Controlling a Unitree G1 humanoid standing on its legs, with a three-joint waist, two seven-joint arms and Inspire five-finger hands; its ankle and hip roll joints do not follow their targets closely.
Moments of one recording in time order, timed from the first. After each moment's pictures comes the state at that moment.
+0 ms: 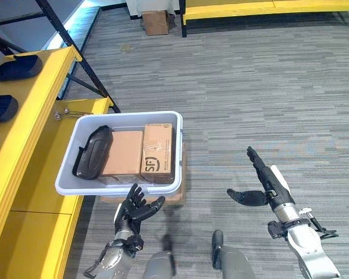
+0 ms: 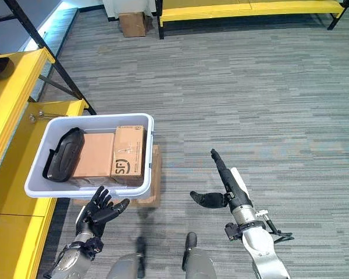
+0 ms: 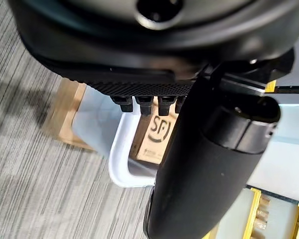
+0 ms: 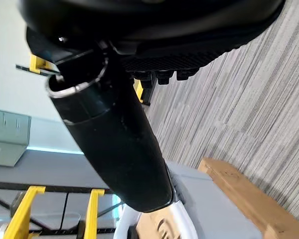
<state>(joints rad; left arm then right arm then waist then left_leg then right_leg) 0.20 0.25 -0.15 0.20 -0.66 -0.13 0.10 0.17 -0.47 0.04 -0.07 0.05 -0.15 -0.03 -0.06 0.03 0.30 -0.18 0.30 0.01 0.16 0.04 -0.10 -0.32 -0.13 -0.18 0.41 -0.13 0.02</state>
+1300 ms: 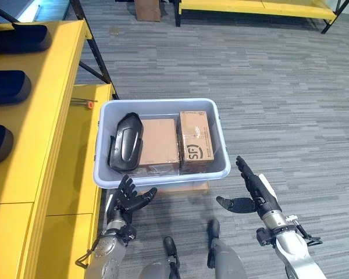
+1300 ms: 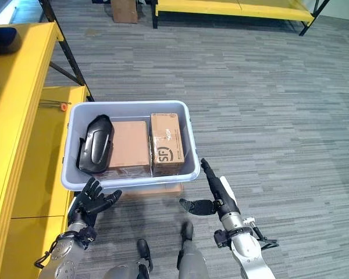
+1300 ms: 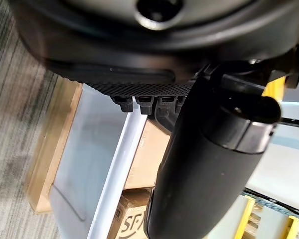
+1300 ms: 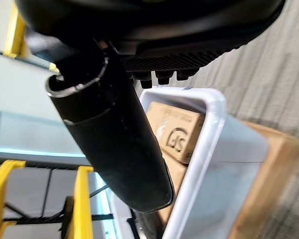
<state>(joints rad) 0.17 0.31 -0.09 0.19 -0.65 -0.12 0.12 0.18 -0.40 0.14 -0.07 0.08 -0.13 -0.01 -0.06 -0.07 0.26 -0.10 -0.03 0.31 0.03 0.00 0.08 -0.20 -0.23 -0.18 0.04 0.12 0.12</state>
